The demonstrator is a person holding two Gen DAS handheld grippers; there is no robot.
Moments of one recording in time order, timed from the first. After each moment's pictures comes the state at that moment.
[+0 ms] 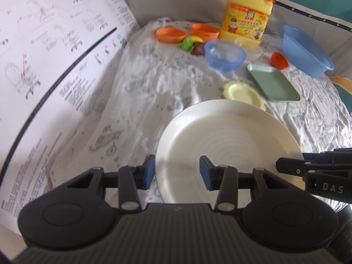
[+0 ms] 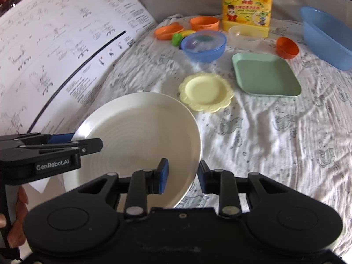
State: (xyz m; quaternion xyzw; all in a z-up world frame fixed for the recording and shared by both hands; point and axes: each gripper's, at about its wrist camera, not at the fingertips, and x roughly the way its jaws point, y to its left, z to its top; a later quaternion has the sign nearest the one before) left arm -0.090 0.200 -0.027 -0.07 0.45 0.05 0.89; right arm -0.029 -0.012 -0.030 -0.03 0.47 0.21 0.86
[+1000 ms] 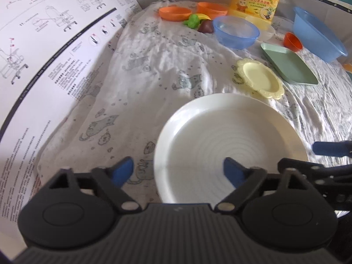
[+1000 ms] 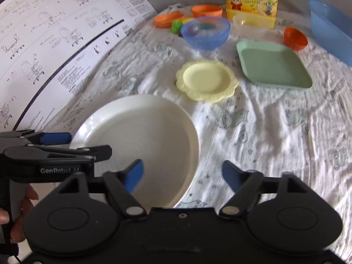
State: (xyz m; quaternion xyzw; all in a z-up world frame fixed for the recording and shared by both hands) left arm -0.068 0.200 -0.067 -0.06 0.48 0.06 0.87; right arm -0.018 -0.016 -0.052 -0.03 0.47 0.22 0.86
